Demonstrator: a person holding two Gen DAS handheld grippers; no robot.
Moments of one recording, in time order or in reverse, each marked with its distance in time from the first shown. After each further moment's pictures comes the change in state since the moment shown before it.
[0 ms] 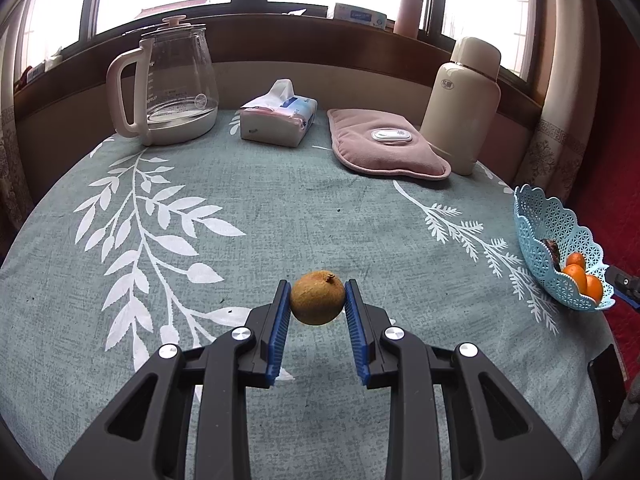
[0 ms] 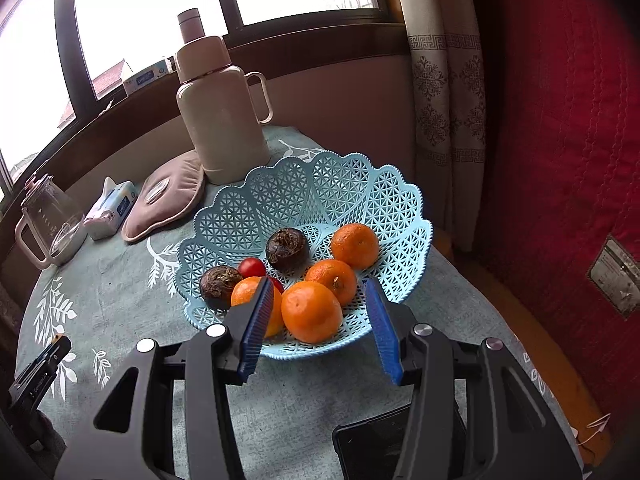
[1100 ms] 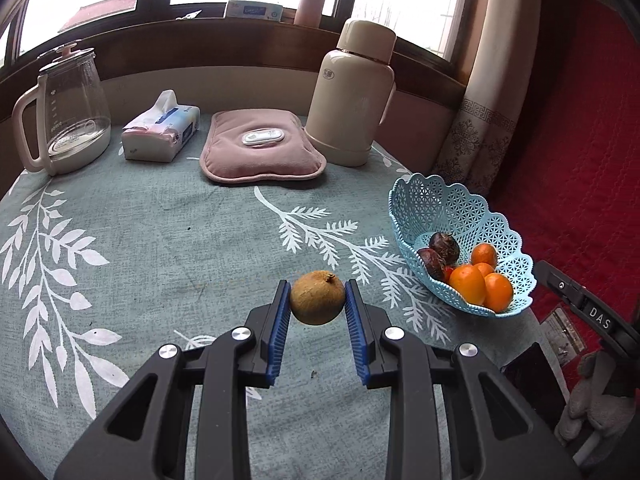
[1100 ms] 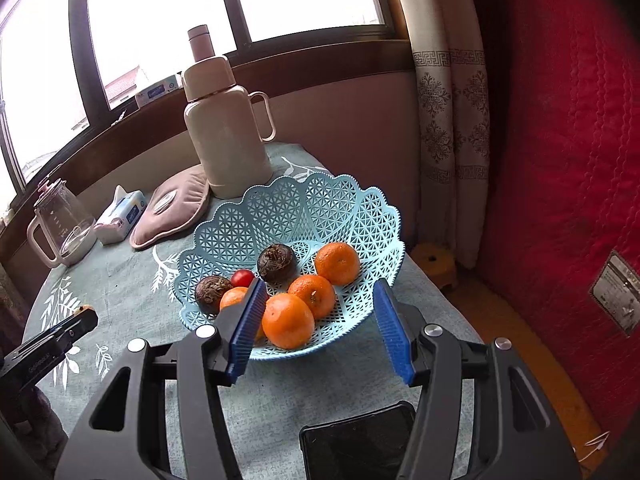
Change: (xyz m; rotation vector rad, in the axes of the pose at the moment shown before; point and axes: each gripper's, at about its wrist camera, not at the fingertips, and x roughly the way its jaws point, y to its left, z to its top) left arm -0.007 -0.102 0.023 0.100 0.058 -0.263; right arm -0.019 -0.028 0.005 0.003 -0.060 0.071
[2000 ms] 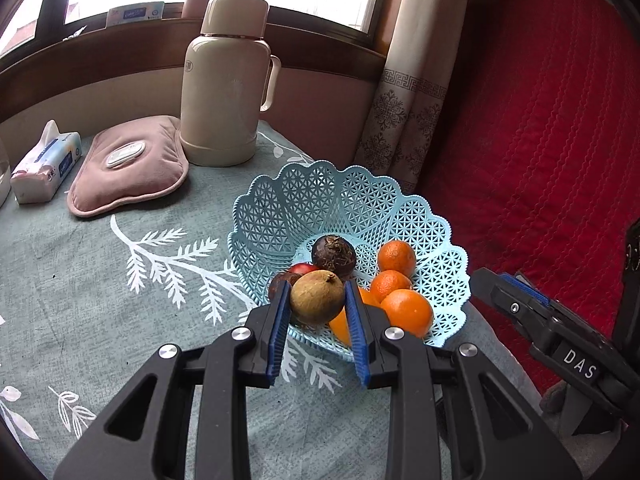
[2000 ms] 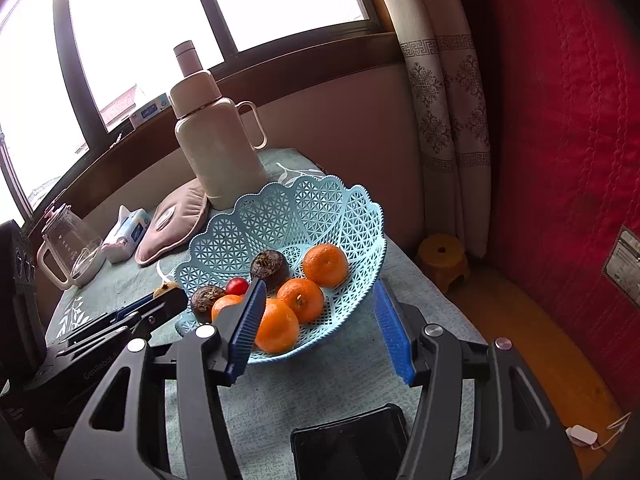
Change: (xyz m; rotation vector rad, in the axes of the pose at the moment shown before) left arm 0.056 -0.092 0.018 0.148 0.045 -0.192; right arm -0.001 -0.023 0.002 0.082 -0.003 0.039
